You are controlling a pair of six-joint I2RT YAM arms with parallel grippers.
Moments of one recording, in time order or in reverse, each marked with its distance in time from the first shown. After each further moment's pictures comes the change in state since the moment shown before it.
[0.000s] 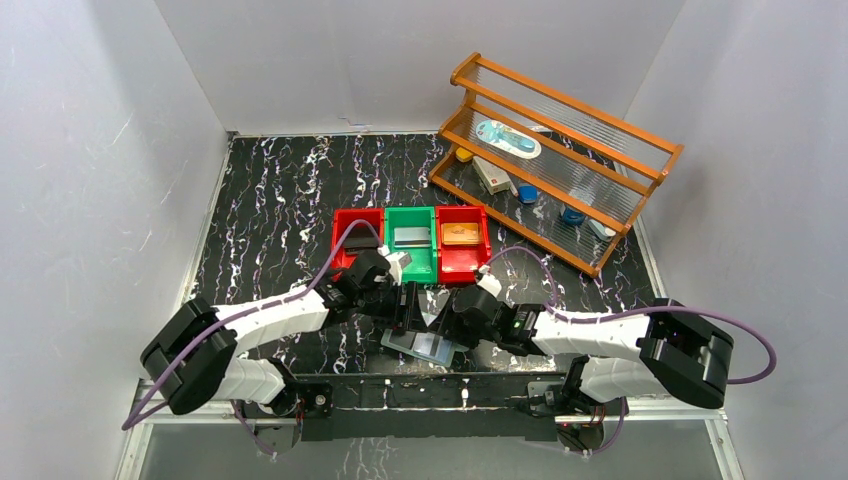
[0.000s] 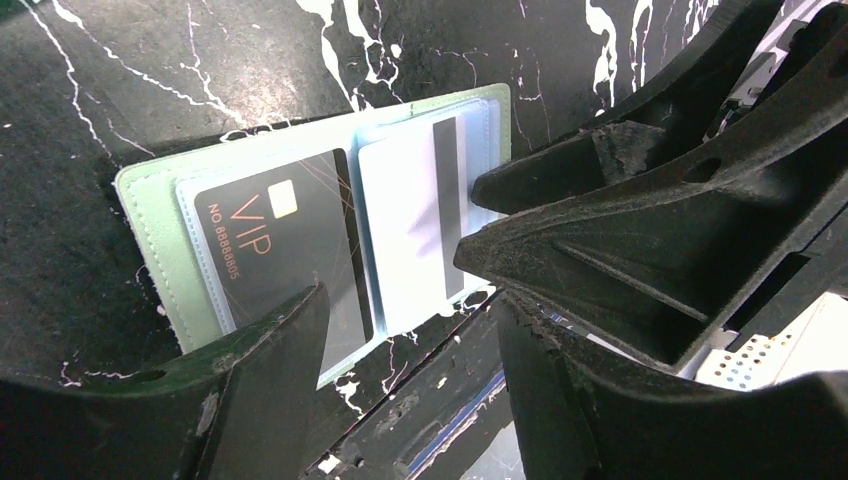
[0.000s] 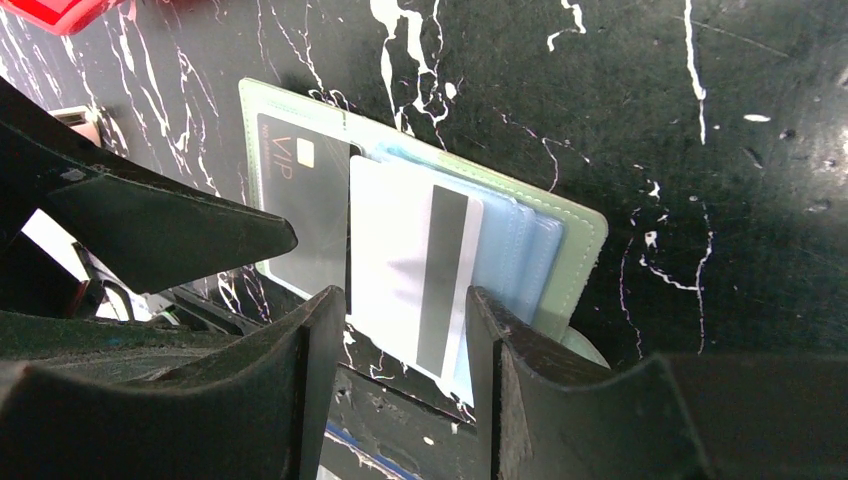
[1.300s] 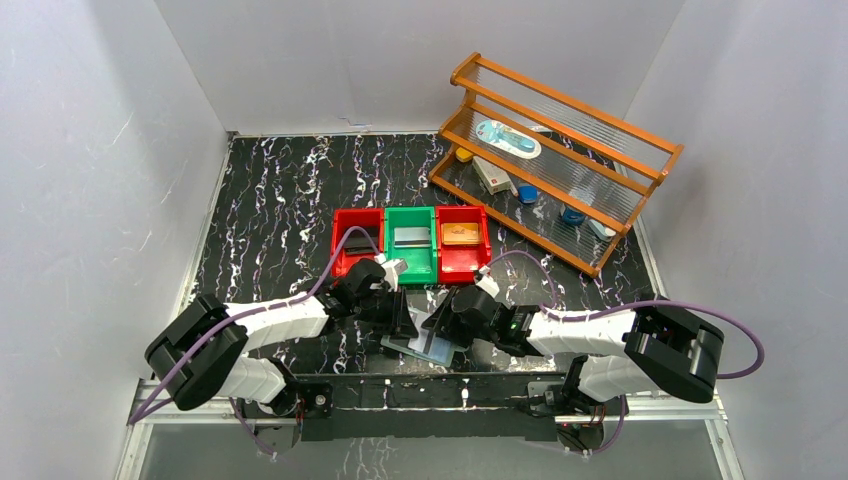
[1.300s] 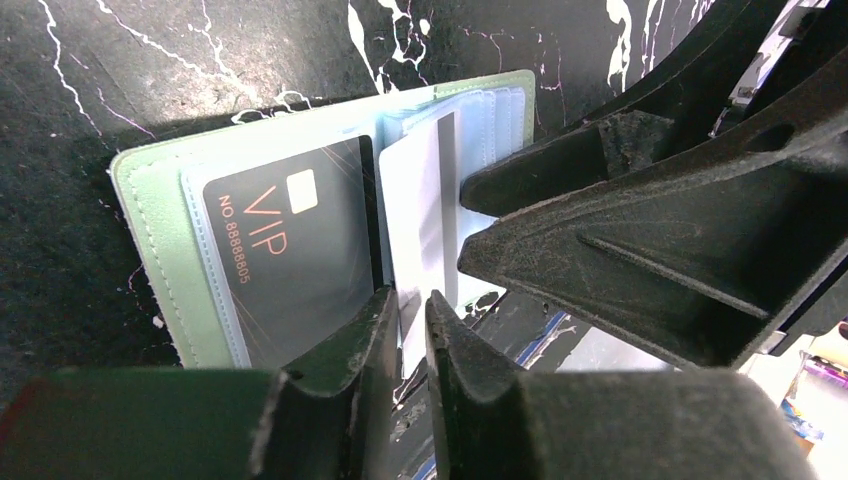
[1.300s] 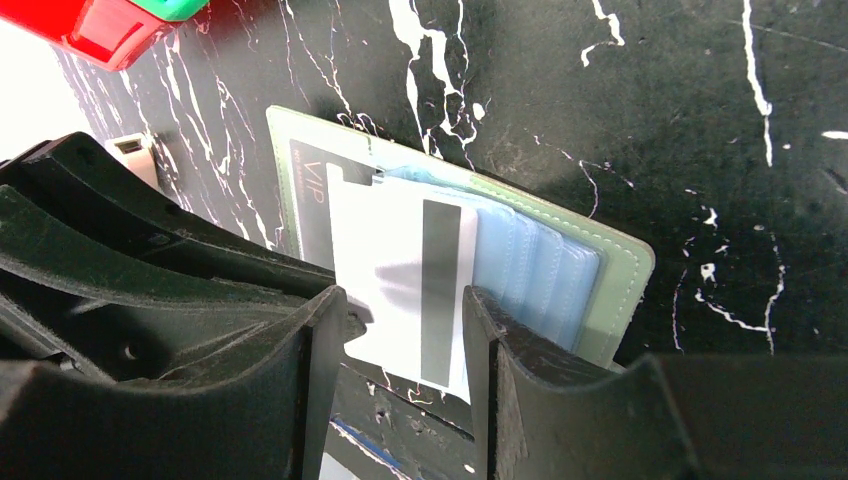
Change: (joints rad) left arm 0.012 0.036 -0.102 0.167 0.054 -0.058; right arm -0.006 0.060 -0.029 0.133 -0.008 0.081
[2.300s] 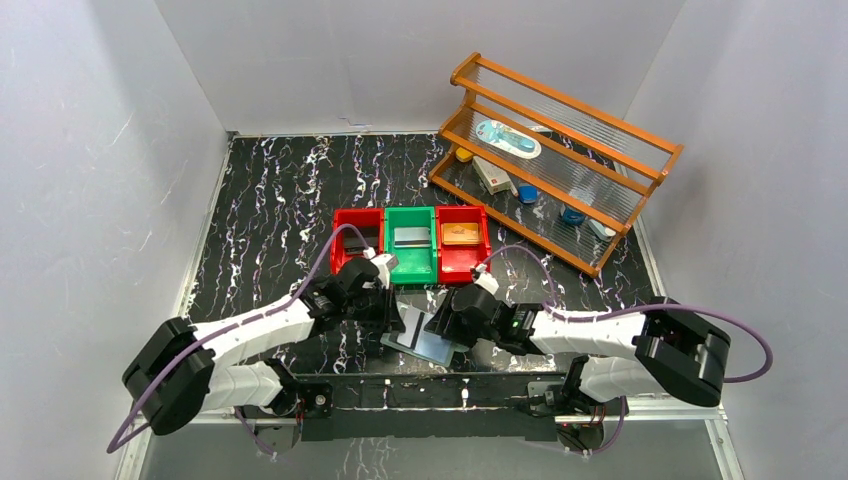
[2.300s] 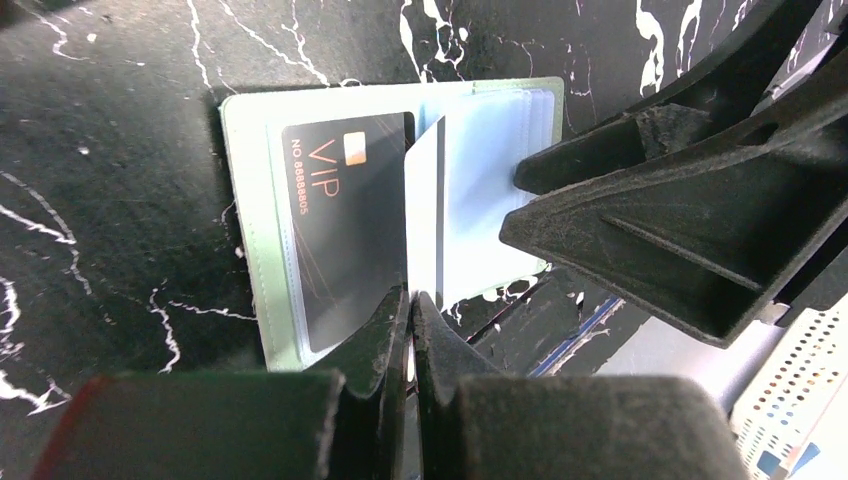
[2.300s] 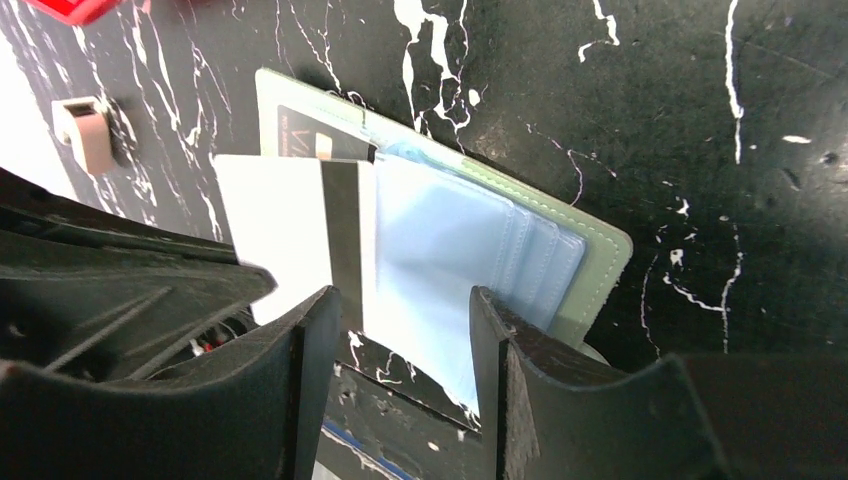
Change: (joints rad) left arm 0.003 -0.142 0.039 -0.215 -0.137 0.072; right arm 0.000 -0.035 0.017 -0.066 -0.005 -0.083
